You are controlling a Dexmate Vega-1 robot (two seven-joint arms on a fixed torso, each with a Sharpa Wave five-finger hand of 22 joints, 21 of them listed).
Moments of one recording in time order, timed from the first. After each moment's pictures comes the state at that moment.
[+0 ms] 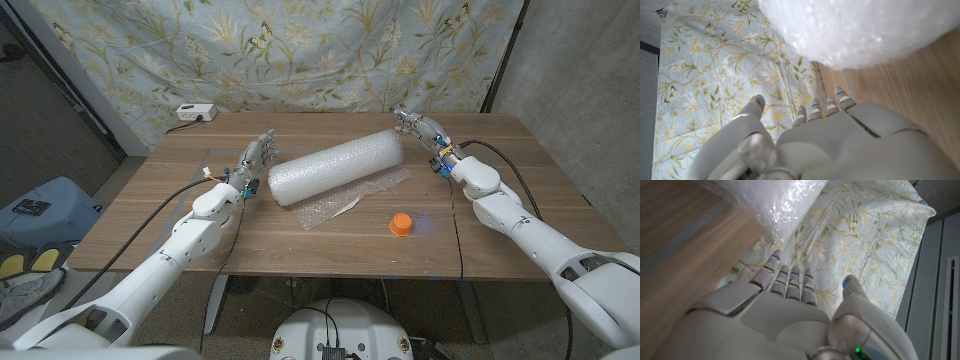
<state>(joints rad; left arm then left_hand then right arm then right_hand) 0.87 0.55 0.37 -1.39 -0.69 -0.20 -0.04 0.40 0.14 0.52 -0.03 0.18 -0.03 0.03 0.18 0.17 -0.03 0.11 0.22 0.20 -0.07 0.17 0.18 0.17 0.01 0.13 0.26 0.18 -0.62 -0.54 -0.49 -1.03 0.37 0.55 0.19 0.32 0.13 0.30 -0.10 0.18 0.23 0.01 0.20 0.19 0.17 0.09 0.20 0.21 0.08 0.07 0.20 0.22 0.29 0.07 0.19 0.17</state>
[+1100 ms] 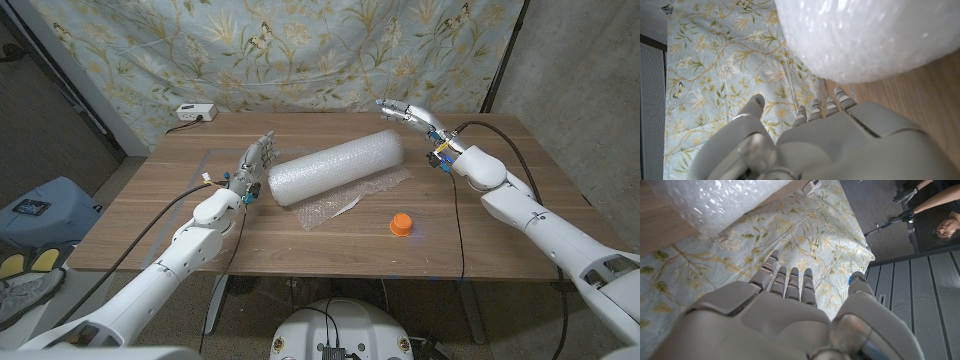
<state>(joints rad) 0.95 0.57 0.36 -1.50 -0.69 -0.21 0.03 0.40 0.14 0.52 -0.05 0.18 -0.03 0.03 0.18 0.17 -0.03 0.12 0.22 0.20 -0.07 0.17 0.18 0.17 0.01 0.14 0.25 0.18 -0.64 -0.65 -0.50 -1.24 0.18 0.69 0.19 0.35 0.09 0.30 -0.14 0.18 0.21 0.02 0.19 0.19 0.13 0.09 0.20 0.21 0.05 0.09 0.20 0.21 0.26 0.10 0.19 0.17</state>
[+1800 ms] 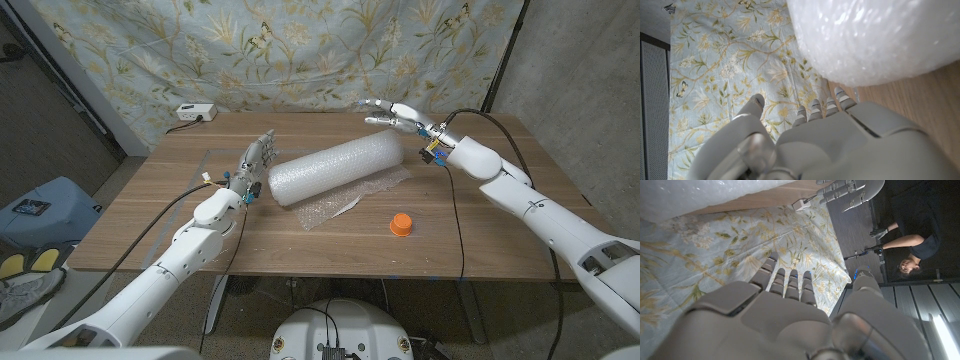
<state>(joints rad) 0.97 0.57 0.35 -1.53 -0.69 -0.21 0.05 0.40 0.14 0.52 -0.05 0.18 -0.03 0.03 0.18 0.17 -0.03 0.12 0.22 0.20 -0.07 0.17 0.18 0.17 0.01 0.14 0.24 0.18 -0.58 -0.66 -0.55 -1.25 0.02 0.76 0.20 0.42 0.03 0.31 -0.17 0.18 0.14 0.03 0.18 0.19 0.10 0.09 0.19 0.20 0.01 0.11 0.19 0.20 0.22 0.12 0.18 0.17</state>
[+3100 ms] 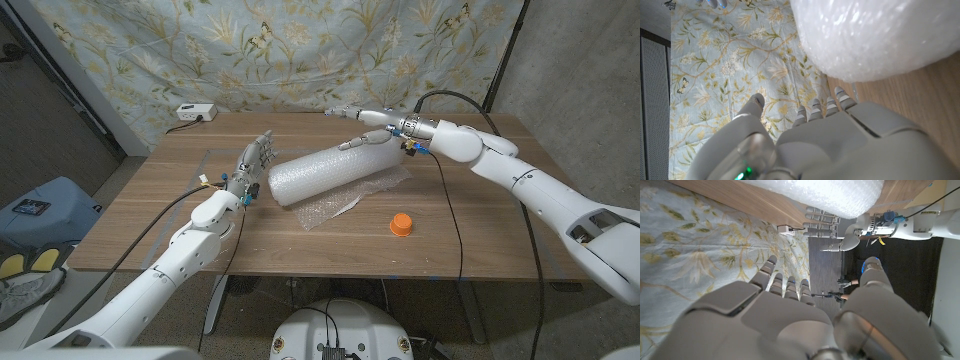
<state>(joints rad) 0.99 0.58 0.34 -1.56 -0.70 -0.20 0.06 0.40 0.14 0.53 -0.07 0.19 -0.04 0.03 0.18 0.17 -0.03 0.13 0.22 0.20 -0.06 0.18 0.18 0.17 0.02 0.14 0.24 0.18 -0.40 -0.64 -0.66 -1.24 -0.36 0.85 0.17 0.50 -0.05 0.32 -0.18 0.20 0.00 0.04 0.17 0.19 -0.04 0.09 0.18 0.20 -0.09 0.12 0.19 0.20 0.15 0.12 0.18 0.17</state>
